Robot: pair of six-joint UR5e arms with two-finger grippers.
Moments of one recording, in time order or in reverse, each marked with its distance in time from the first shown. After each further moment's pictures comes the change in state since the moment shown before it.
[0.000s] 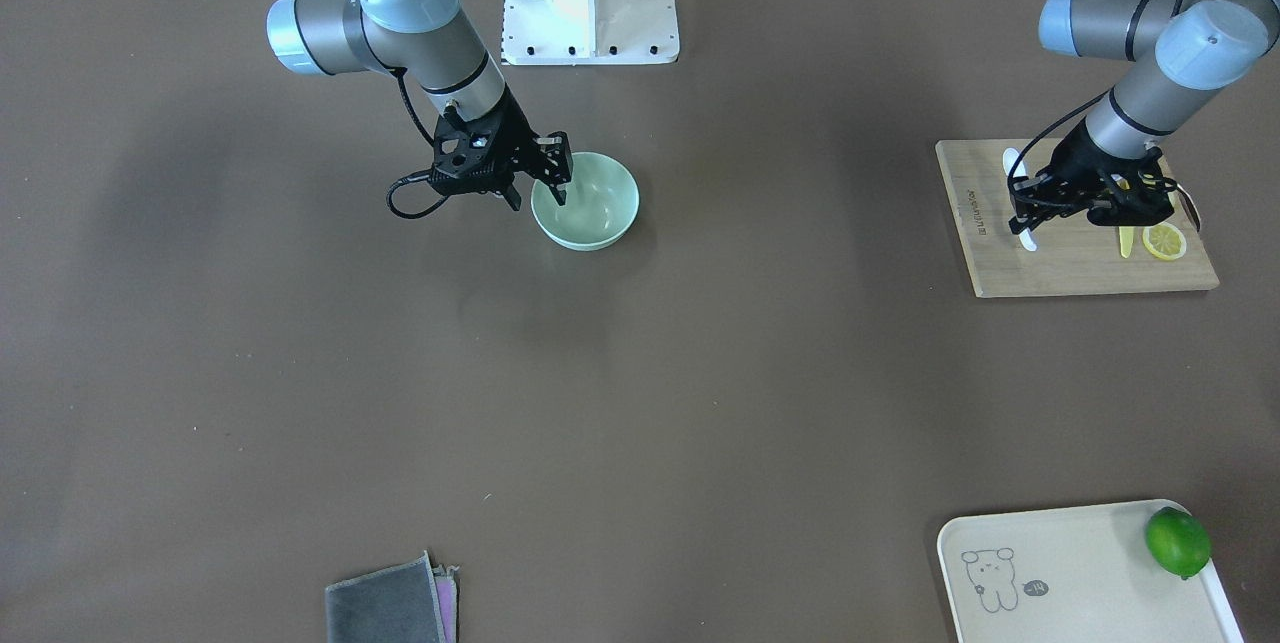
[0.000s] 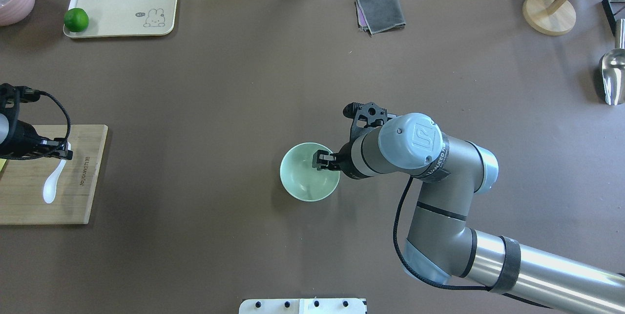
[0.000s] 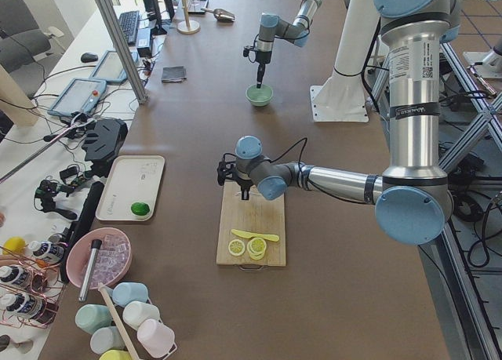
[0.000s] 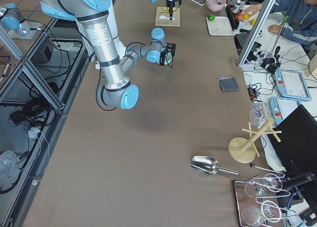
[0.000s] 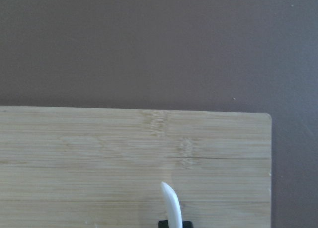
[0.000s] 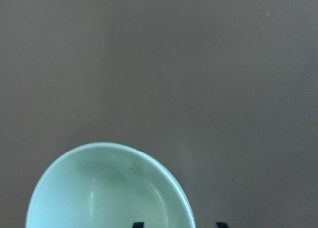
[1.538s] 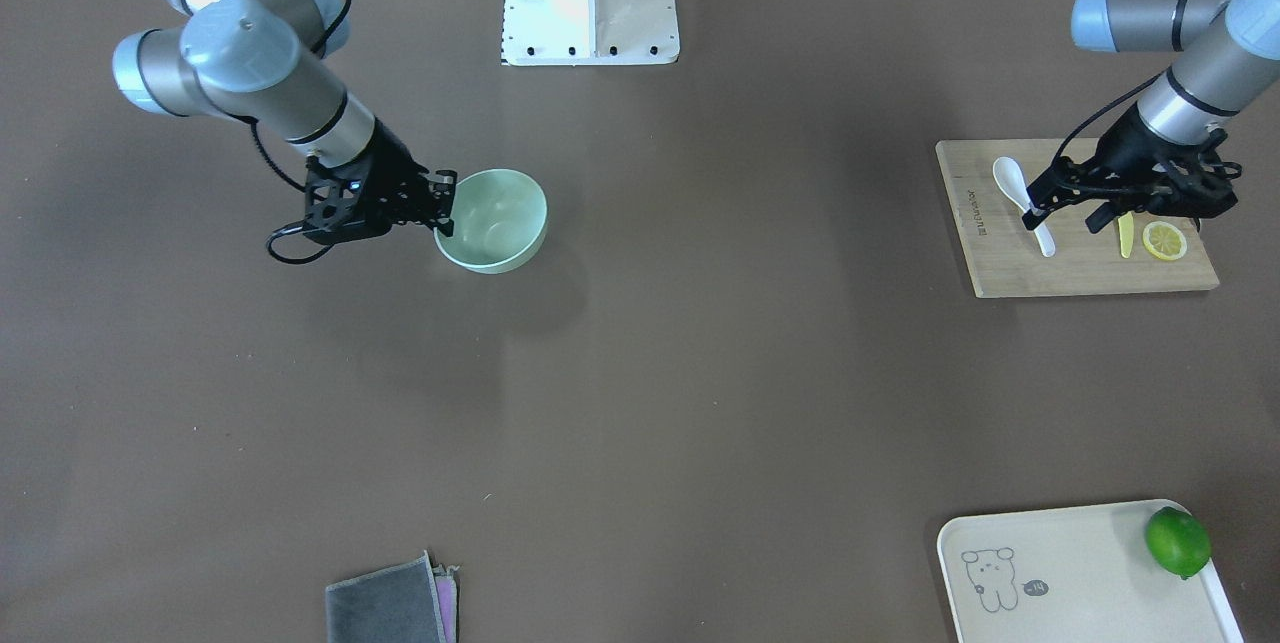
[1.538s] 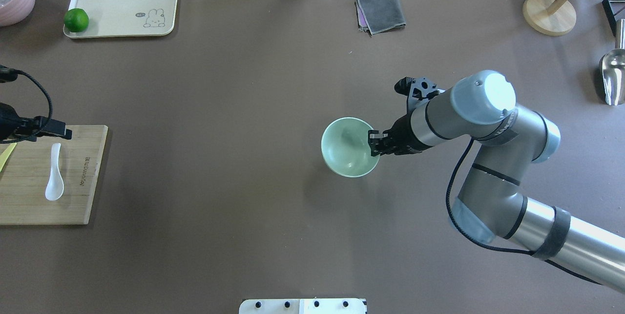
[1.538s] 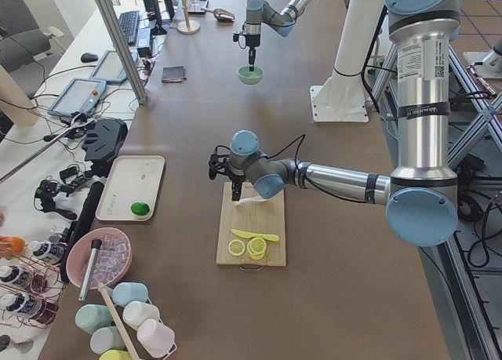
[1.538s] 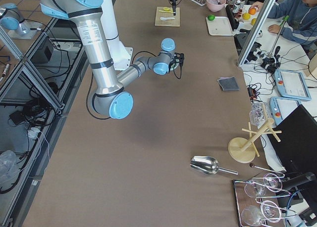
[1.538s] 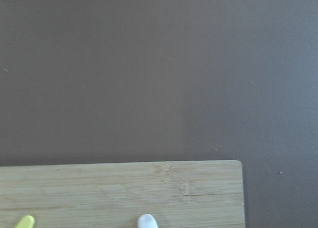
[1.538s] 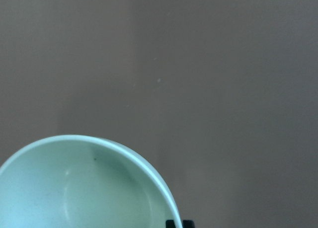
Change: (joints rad) left arm -0.063 0.001 -0.009 -0.027 0.003 0.020; right arm 0.139 -0.120 -0.002 0.125 0.217 -0.070
